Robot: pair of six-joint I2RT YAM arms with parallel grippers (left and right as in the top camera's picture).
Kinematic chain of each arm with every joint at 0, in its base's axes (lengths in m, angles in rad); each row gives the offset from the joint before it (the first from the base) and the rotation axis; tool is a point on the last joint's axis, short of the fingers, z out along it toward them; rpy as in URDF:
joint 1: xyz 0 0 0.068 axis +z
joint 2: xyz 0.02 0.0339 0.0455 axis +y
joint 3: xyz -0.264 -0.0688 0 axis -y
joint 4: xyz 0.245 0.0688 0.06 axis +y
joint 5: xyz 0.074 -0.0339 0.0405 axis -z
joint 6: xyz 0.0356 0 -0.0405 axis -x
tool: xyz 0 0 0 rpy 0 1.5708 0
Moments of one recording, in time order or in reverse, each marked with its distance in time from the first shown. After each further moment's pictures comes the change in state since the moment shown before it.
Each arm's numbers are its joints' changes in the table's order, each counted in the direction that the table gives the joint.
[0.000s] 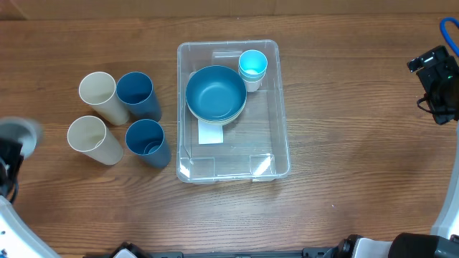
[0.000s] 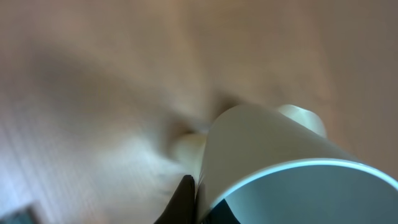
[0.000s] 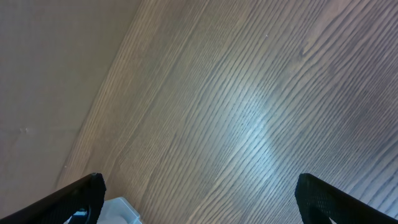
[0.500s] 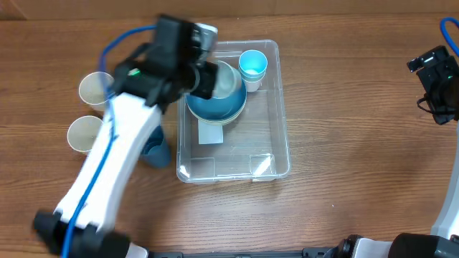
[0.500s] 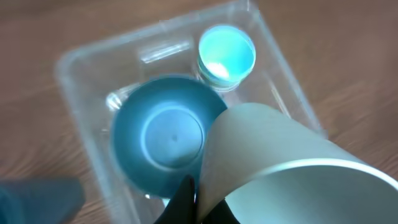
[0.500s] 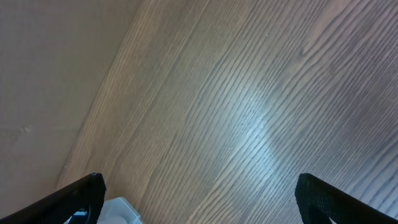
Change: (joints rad) left arm -1.187 0.428 0.149 -0.328 -0.055 -0.443; right arm 0.000 0.000 0.000 0.000 0.001 0.000
